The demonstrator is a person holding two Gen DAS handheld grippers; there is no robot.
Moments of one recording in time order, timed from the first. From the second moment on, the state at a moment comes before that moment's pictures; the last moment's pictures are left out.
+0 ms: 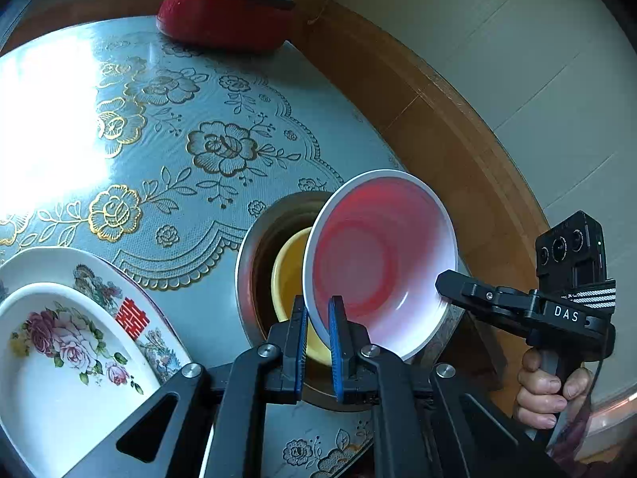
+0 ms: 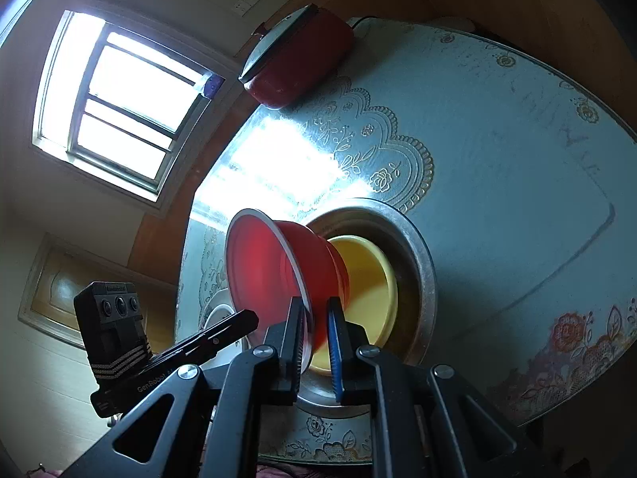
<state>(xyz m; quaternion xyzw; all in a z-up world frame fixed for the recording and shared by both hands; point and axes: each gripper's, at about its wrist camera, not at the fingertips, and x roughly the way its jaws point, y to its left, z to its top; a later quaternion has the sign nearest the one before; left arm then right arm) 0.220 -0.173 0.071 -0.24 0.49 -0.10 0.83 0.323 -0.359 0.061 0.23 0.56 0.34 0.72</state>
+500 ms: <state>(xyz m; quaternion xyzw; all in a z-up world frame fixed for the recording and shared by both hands) 0.230 -0.179 0.052 -0.20 0.51 -0.09 0.83 0.323 -0.350 0.043 0.17 0.58 0.30 0.74</state>
